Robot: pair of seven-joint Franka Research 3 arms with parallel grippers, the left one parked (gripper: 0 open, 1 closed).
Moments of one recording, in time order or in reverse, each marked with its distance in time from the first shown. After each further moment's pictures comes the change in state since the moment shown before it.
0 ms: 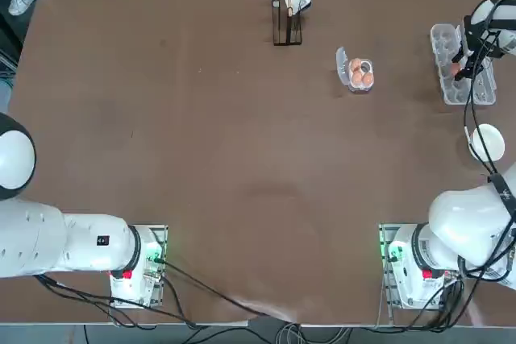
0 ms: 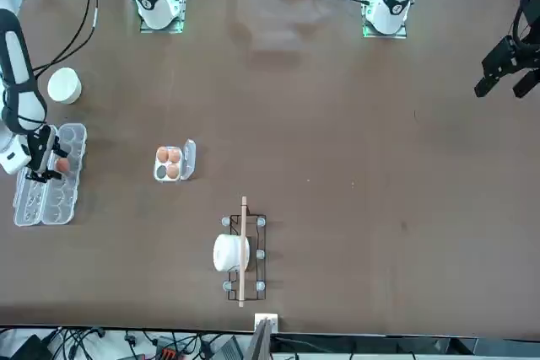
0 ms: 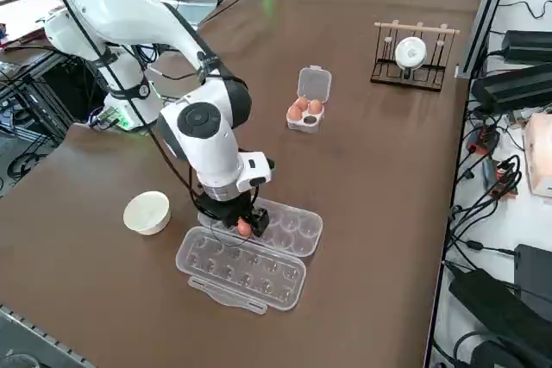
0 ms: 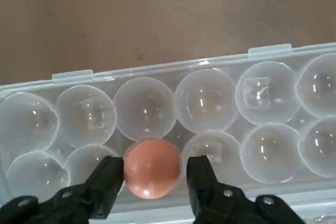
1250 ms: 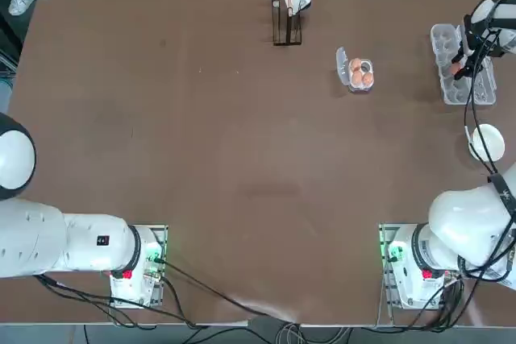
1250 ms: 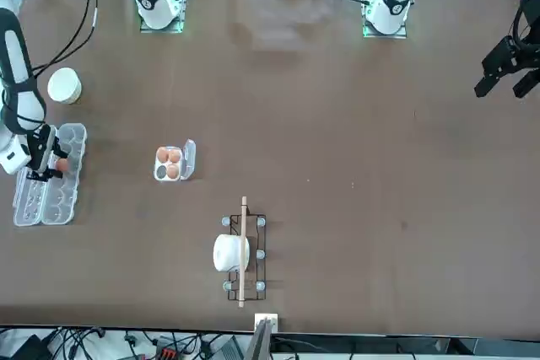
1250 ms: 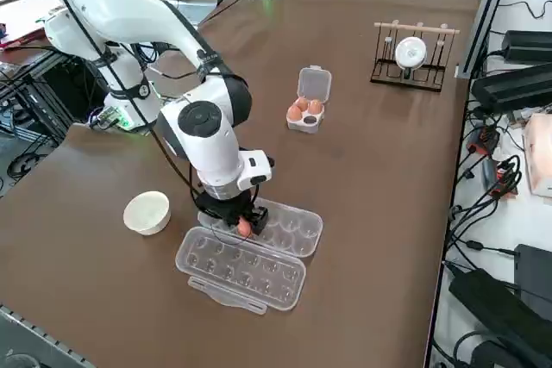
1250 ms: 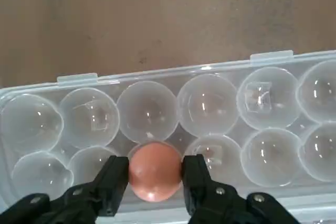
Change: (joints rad) arm -0.001 -0.004 0.004 0.003 0.000 -0.017 -0.010
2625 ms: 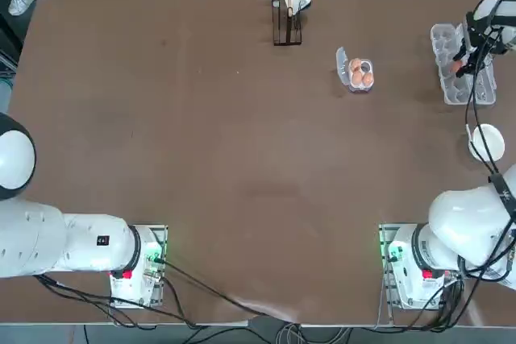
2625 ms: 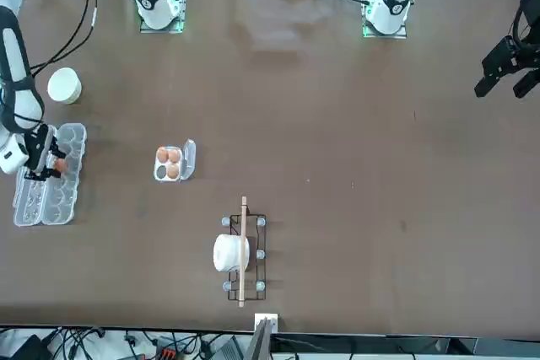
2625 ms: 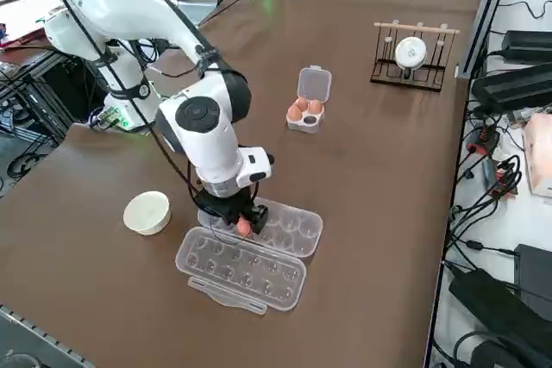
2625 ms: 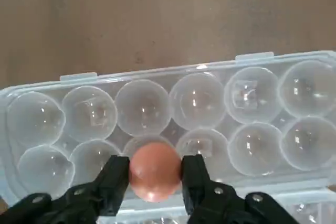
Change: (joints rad) arm -0.002 -0.032 0.006 0.011 0.001 -0.021 0.000
